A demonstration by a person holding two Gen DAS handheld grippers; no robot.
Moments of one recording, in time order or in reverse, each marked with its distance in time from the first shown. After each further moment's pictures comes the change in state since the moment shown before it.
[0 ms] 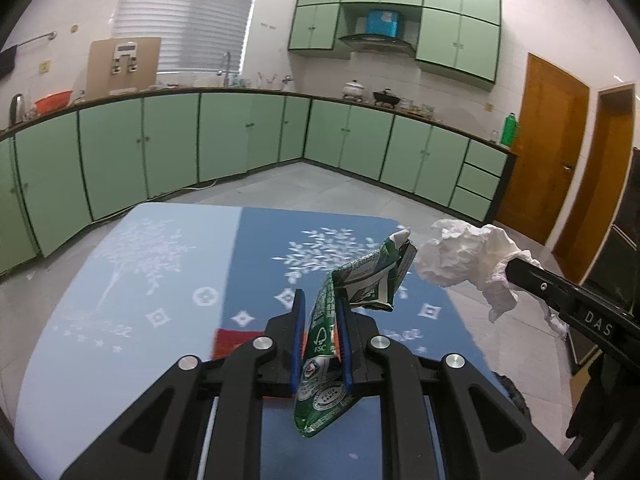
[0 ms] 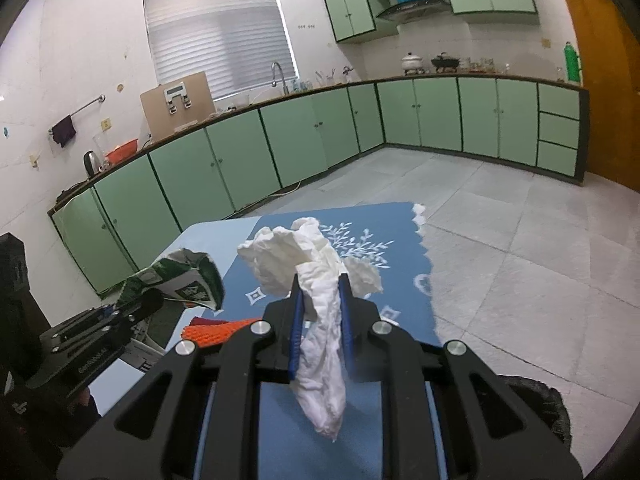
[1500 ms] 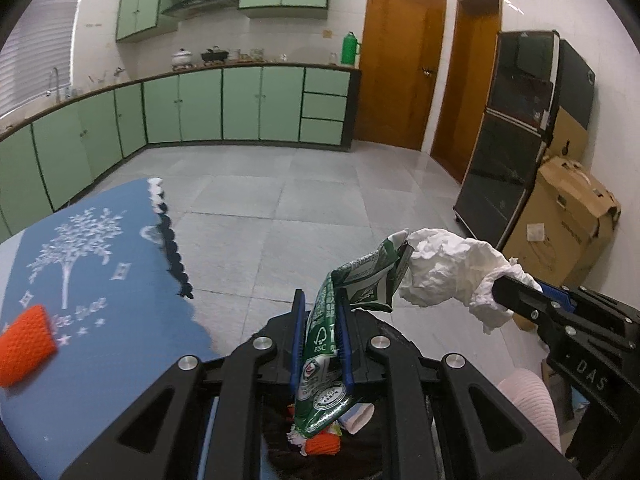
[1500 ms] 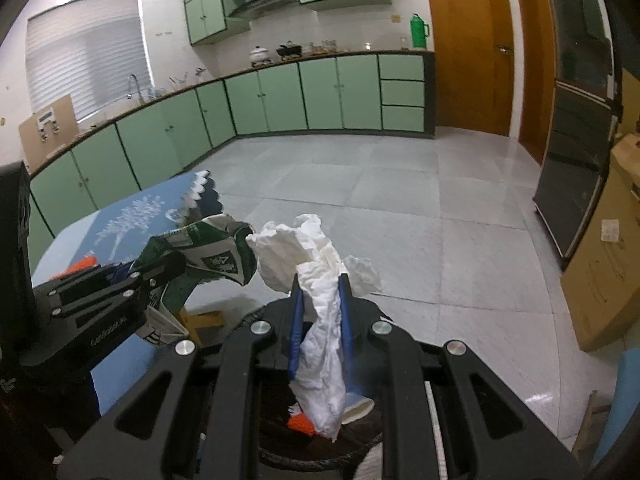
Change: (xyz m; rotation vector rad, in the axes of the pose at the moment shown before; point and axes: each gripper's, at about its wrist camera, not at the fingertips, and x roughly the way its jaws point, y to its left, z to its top) left arm 0.039 -0.269 -0.084 0.349 0.181 -0.415; right arm -0.142 -0.179 -0.127 0.216 0.037 -0.474
